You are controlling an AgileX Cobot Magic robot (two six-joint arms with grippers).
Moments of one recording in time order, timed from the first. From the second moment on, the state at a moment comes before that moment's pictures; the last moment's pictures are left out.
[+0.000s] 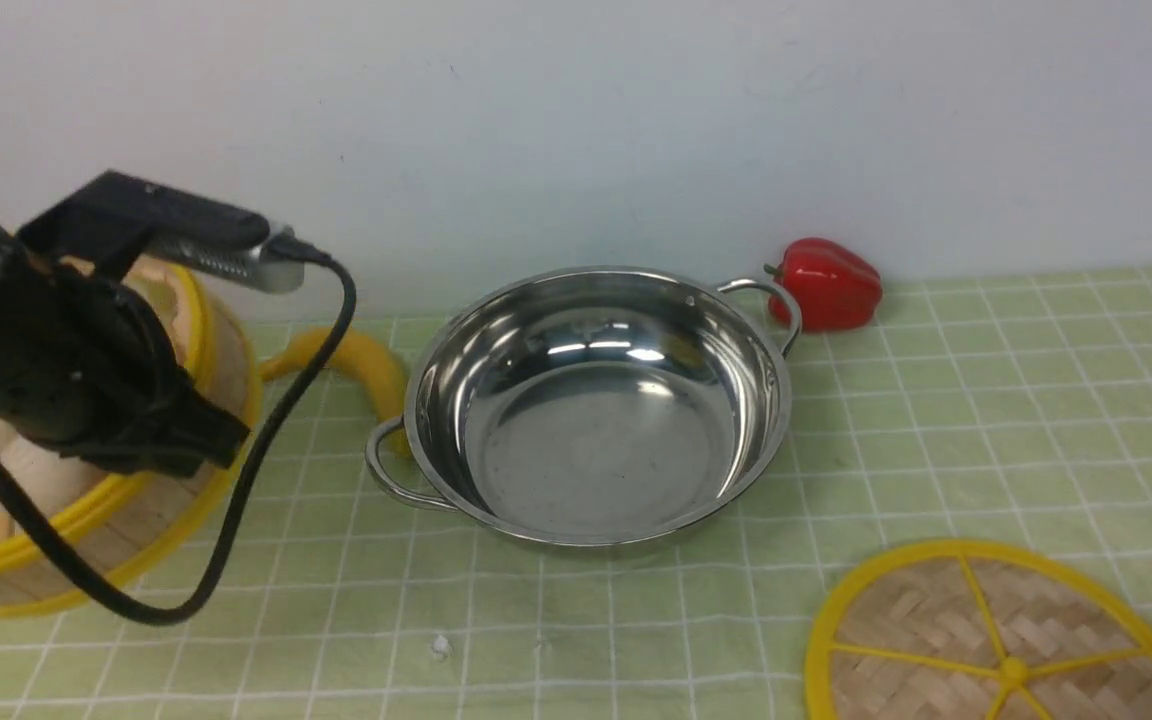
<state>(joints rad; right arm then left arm) 0.01 0.01 0.01 0.13 0.33 0.03 -0.13 1.39 -1.22 -0.04 1.12 0.31</state>
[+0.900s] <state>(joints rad) 0.01 0.01 0.01 0.13 0.33 0.03 -0.59 1.90 -1.51 0.07 0.92 0.80</state>
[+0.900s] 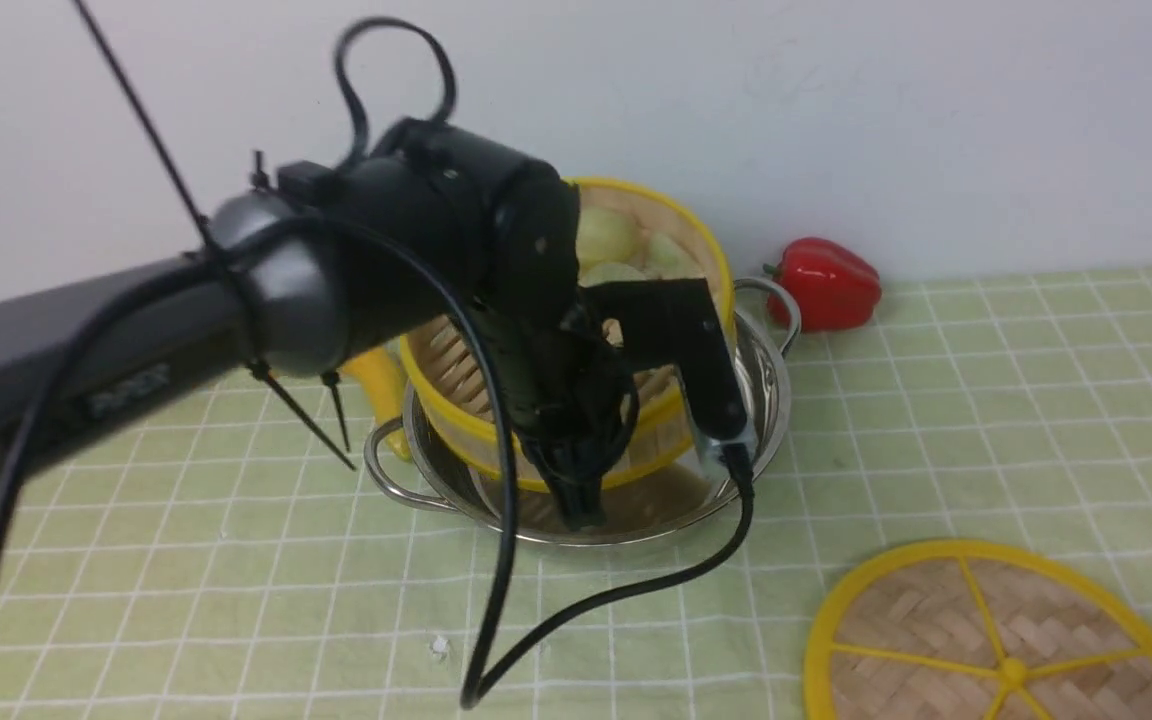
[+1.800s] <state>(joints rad) 0.01 0.01 0.01 0.13 0.33 0.03 -0.60 2.02 -1.52 0.05 0.83 0.79</state>
